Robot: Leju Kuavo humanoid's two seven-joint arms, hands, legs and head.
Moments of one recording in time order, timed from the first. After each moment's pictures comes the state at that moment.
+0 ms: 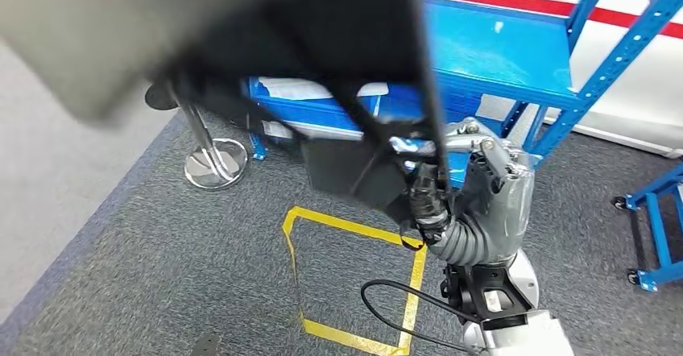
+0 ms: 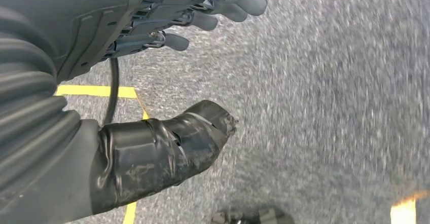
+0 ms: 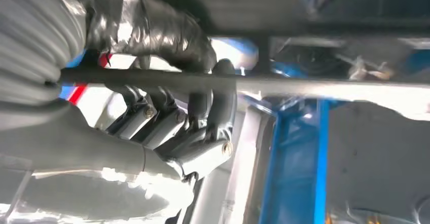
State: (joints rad) left arm -0.12 -0.03 -0.70 -0.22 0.40 0.52 -0.15; right arm -0.34 -0.19 0.58 -2.07 0.32 -0.49 -0.13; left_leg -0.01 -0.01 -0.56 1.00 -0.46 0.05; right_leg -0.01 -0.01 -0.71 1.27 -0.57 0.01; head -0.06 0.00
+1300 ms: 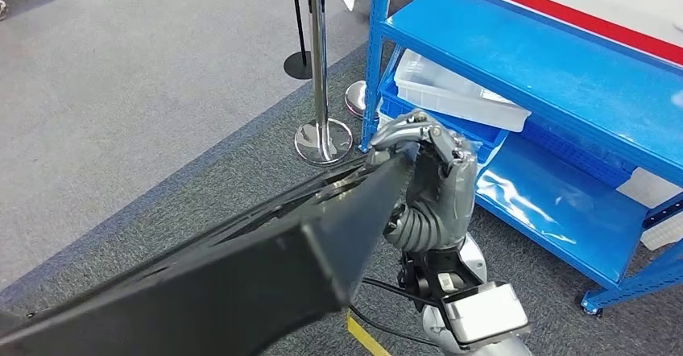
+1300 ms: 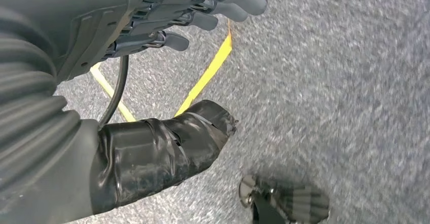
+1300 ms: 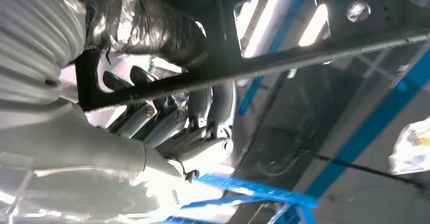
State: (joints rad) left arm -0.10 -0.05 -0.69 -0.22 0.50 0.49 -0.03; right arm -0.38 -0.06 0.64 -1.93 0.22 -0.53 -0.22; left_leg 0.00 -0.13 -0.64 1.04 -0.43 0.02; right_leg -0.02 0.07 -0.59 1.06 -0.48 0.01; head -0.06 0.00
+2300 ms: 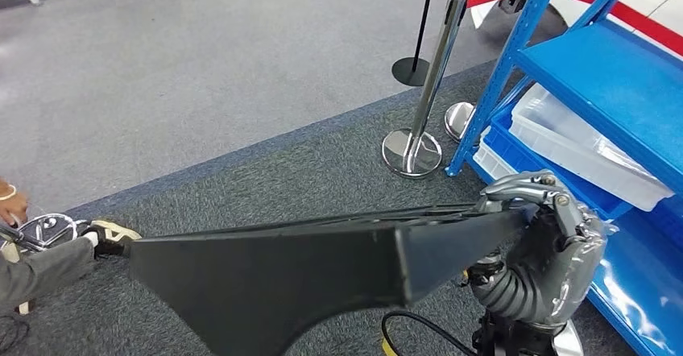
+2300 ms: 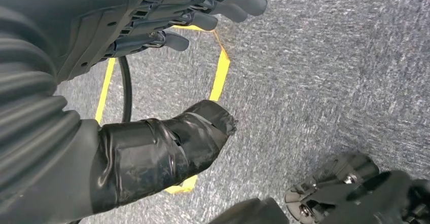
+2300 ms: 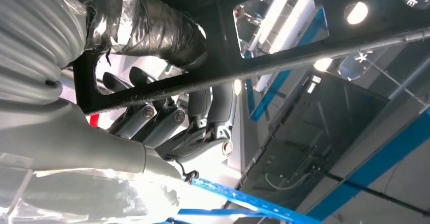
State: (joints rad) left arm -0.12 -0.03 -1.02 -0.22 0.10 0.32 0.01; right arm -0.08 -0.22 0.52 -2.26 0.66 -0.62 0.07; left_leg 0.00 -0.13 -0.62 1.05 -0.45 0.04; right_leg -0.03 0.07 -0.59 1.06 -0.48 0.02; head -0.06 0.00
